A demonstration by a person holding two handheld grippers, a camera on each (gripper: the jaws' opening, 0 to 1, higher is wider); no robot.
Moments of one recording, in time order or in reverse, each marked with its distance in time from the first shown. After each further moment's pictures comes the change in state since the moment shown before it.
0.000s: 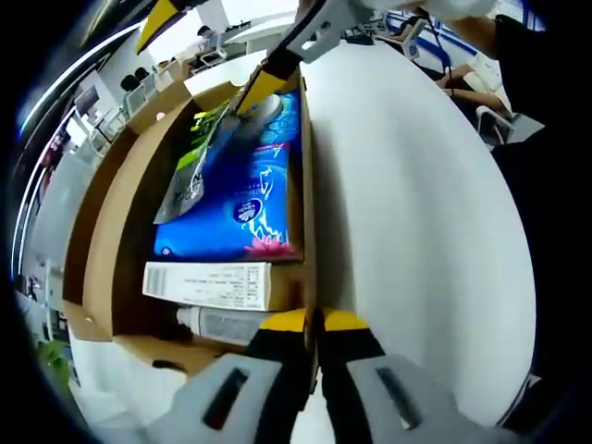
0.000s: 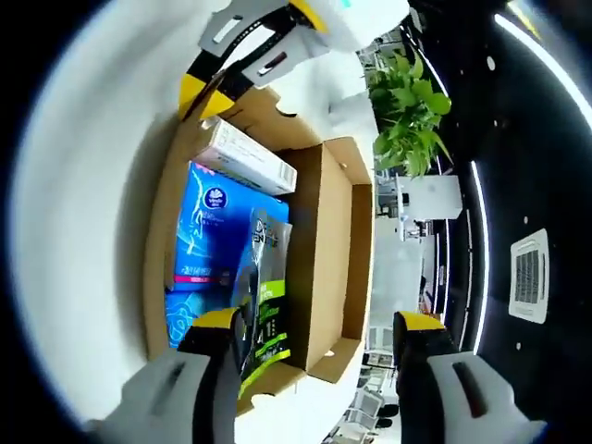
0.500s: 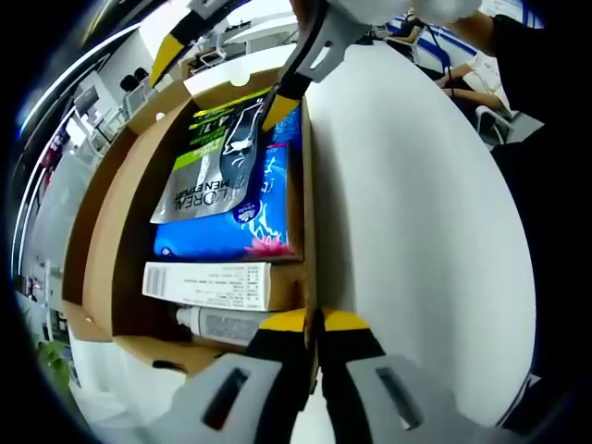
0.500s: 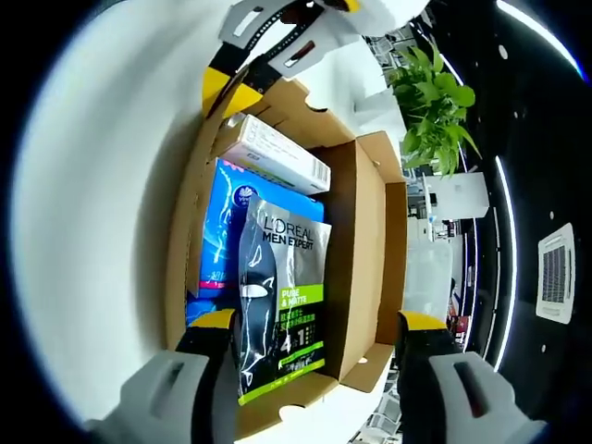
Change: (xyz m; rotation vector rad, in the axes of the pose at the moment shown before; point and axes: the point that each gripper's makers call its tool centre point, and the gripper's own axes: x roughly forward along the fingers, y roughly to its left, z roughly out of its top) left arm 0.000 0.001 -0.001 0.000 0.000 -0.002; right arm 0.018 0.022 -0.001 0.013 -0.018 0.114
